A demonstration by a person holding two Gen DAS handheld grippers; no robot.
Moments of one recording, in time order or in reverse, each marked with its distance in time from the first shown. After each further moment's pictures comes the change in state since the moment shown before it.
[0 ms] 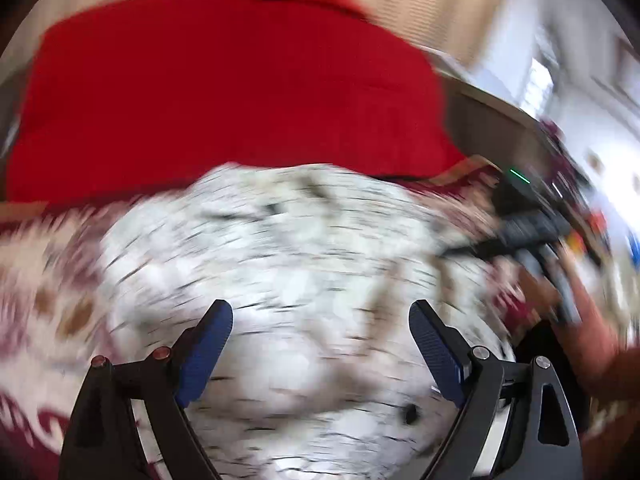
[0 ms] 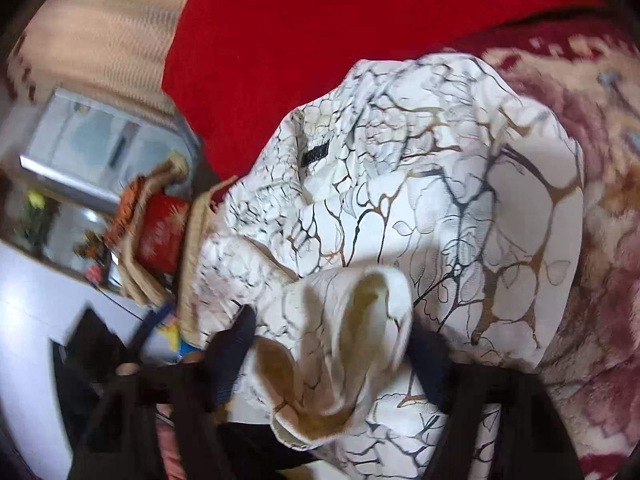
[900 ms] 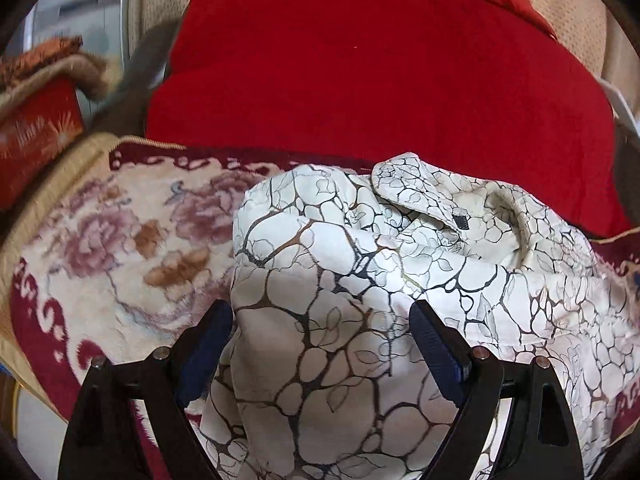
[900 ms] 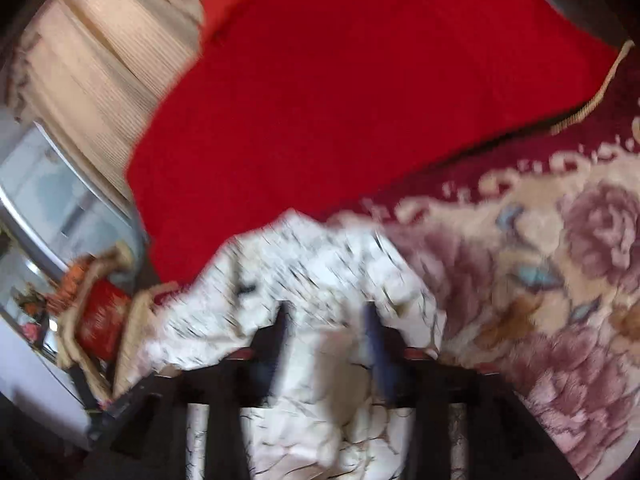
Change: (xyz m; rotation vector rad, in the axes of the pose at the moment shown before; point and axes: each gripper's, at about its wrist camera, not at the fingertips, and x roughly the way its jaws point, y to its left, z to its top) left arm 0.045 0.032 -0.003 -0.228 -0.036 0.545; right arm -0.069 -0.009 0.014 -0.009 -0.484 -0.224
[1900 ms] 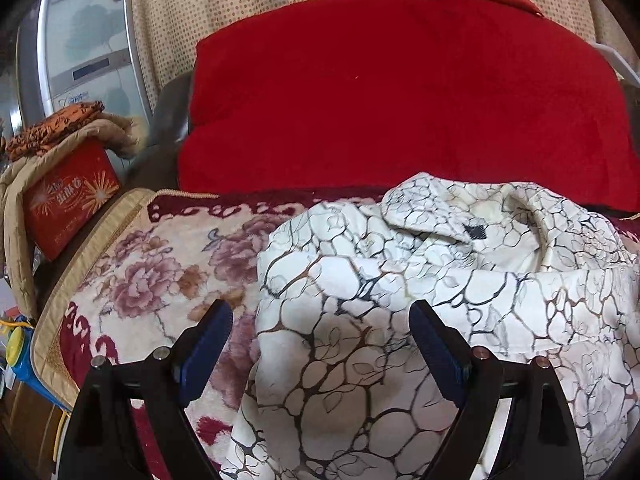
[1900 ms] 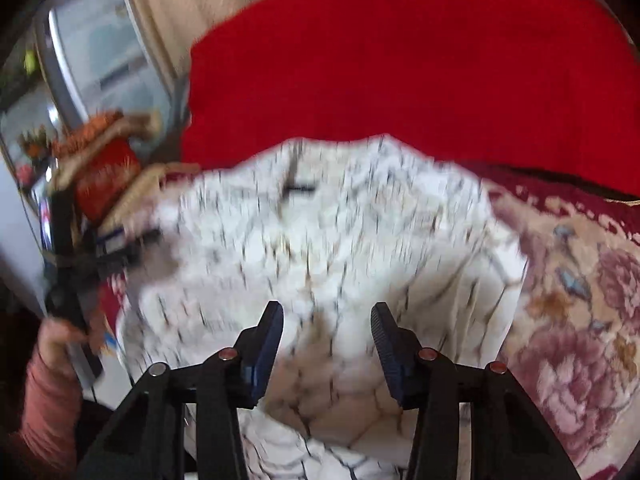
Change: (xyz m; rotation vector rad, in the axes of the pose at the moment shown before) left arm -0.020 -0.029 0.003 0.116 -0.118 0.186; right arm 0.007 0.069 -0.062 -0.417 0.178 -0.026
